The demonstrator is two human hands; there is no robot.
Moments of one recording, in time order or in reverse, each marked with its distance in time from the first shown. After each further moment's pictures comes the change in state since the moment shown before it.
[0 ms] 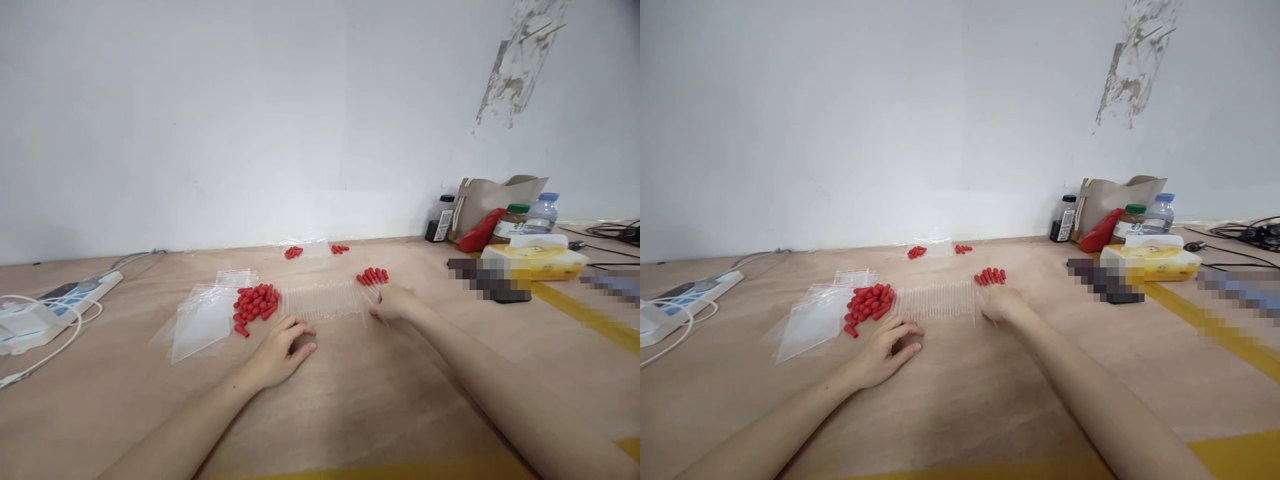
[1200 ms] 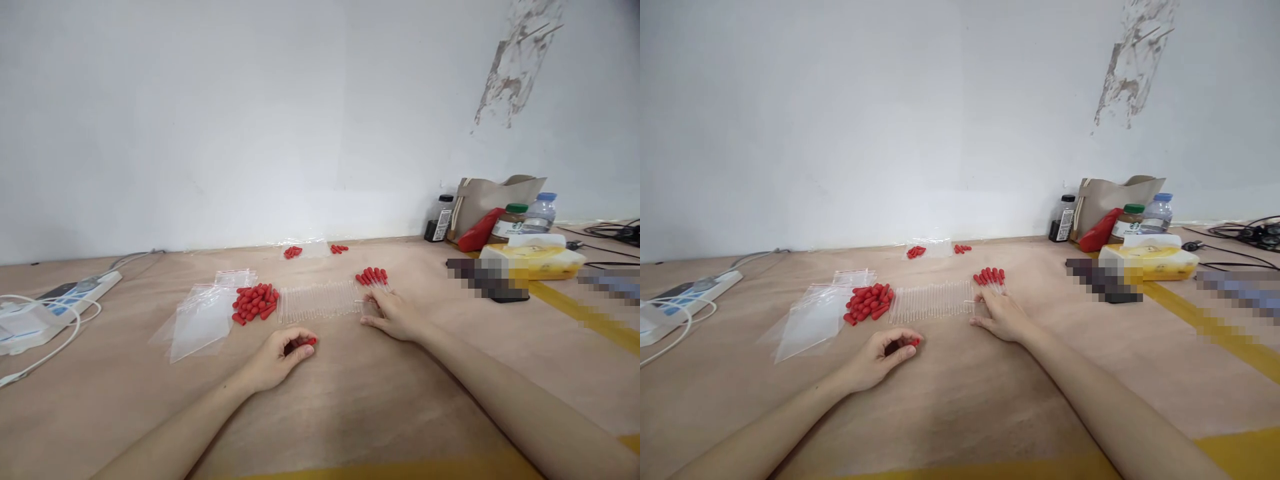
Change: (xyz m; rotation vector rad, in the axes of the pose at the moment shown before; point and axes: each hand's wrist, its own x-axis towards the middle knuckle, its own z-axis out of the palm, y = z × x) left_hand -0.005 0.001 0.003 -0.350 -0.069 -0.129; right_hand -0.019 0.021 0.026 0.207 0.241 -0.514
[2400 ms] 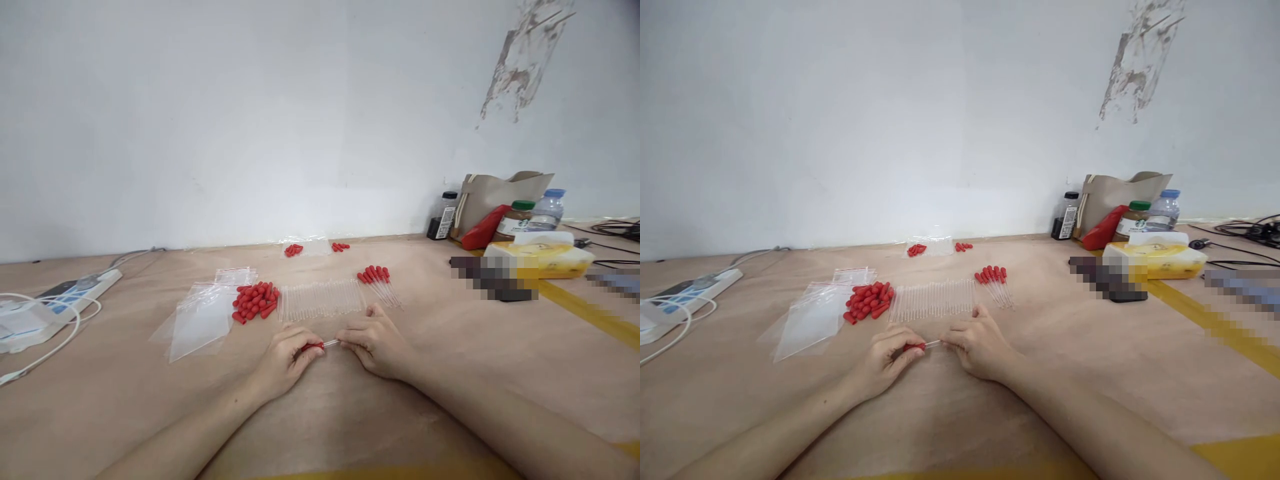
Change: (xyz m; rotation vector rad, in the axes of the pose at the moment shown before) left_hand 0.003 0.007 0.013 0.224 0.178 0.275; right_hand -0.019 -0.061 0.017 -0.012 0.130 -0.431
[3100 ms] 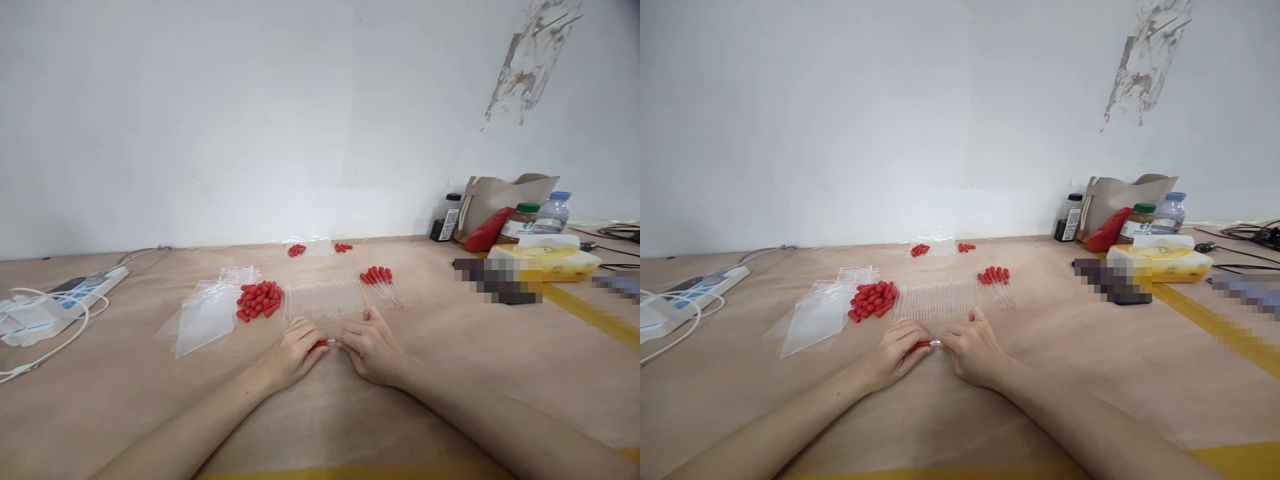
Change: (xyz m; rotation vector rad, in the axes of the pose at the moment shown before) left_hand 0.005 -0.008 0.003 0.170 -0.102 0.154; right_hand 0.004 -0.010 0.013 -0.094 0.058 0.000
